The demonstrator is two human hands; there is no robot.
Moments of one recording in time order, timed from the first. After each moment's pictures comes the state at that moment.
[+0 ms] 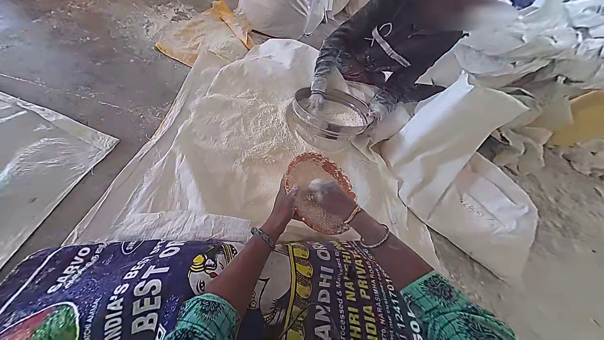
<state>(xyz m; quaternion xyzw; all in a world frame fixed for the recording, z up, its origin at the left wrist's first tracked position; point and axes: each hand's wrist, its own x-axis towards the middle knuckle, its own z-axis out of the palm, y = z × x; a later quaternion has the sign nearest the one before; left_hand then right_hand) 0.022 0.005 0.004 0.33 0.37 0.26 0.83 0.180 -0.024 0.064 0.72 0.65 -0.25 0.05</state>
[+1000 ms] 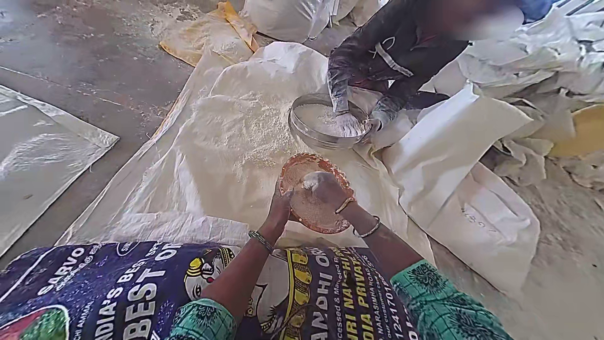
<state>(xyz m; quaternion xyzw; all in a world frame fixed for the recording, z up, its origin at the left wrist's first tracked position) 0.023 0.012 -0.001 0.27 0.40 0.28 0.83 0.168 0.017 0.071 0.79 0.56 -0.26 0.08</state>
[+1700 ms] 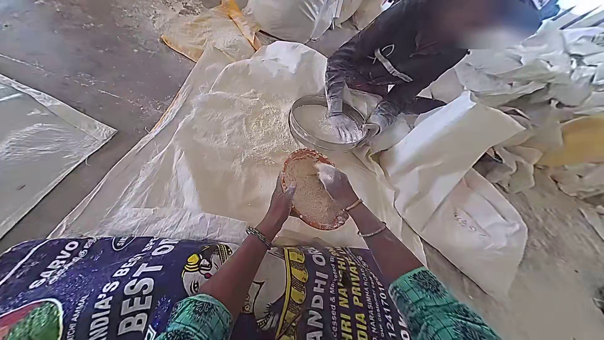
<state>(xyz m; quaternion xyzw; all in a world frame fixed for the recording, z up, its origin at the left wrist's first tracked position) 0.024 0.017 0.009 0.32 0.38 0.30 0.81 0.217 0.008 0.048 0.80 0.56 -0.19 -0.08</state>
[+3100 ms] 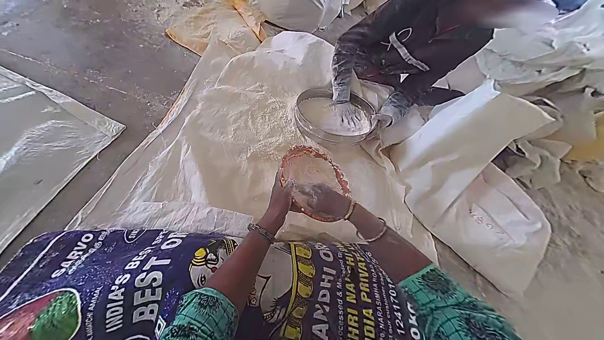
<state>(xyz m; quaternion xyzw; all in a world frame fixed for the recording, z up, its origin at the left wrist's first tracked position) 0.015 0.021 0.001 0.28 0.41 0.31 0.81 0.155 0.002 0.070 0.62 0.68 -0.36 0.14</state>
